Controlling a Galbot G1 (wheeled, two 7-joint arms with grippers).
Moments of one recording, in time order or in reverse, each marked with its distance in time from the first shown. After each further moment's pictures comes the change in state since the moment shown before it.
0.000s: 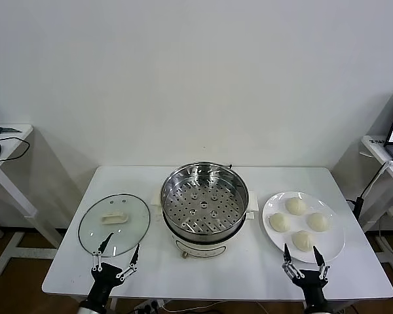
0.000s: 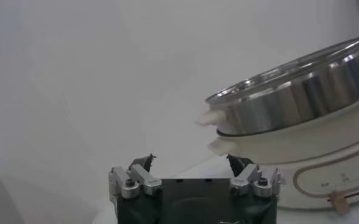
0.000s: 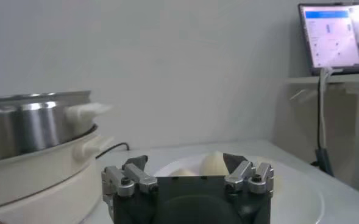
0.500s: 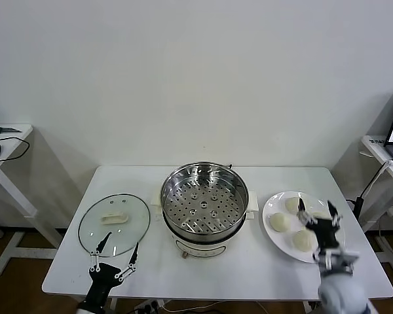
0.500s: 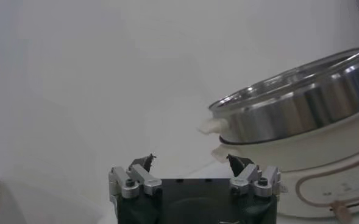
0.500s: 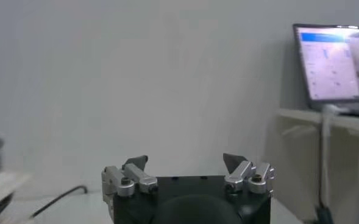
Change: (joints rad) left arm 0.027 -0.008 -0.015 -0.037 0.001 -0.004 0.000; right arm 0.521 -0.250 -0.157 -0.267 0.203 -0.213 -0.077
